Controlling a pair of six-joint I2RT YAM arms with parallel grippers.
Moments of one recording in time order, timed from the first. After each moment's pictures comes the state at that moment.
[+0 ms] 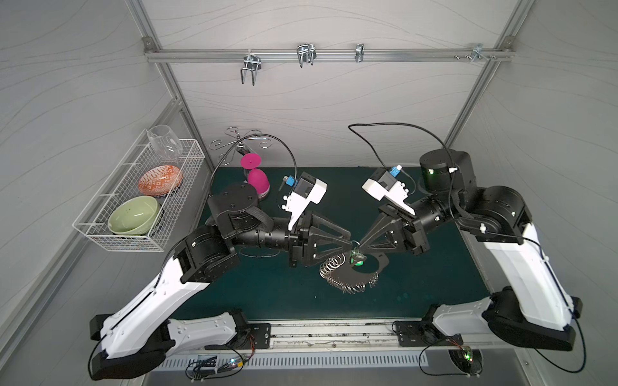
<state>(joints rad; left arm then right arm) -0.95 1.07 1.55 -0.52 0.72 -0.48 0.87 1.35 2.06 -1.23 -1.14 0.14</state>
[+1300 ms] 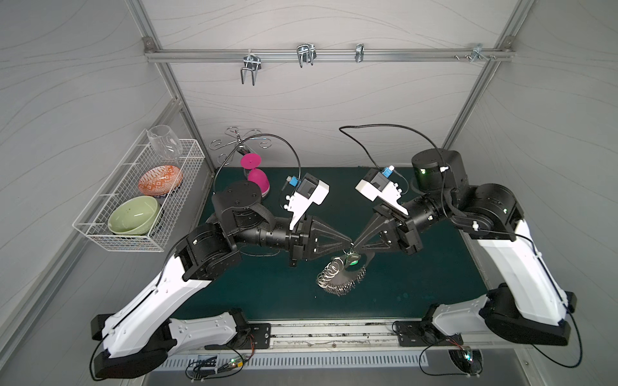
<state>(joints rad) -0.94 1.08 1.57 -0.56 0.76 -0.47 0.89 1.37 2.08 -1.24 -1.12 0.13</state>
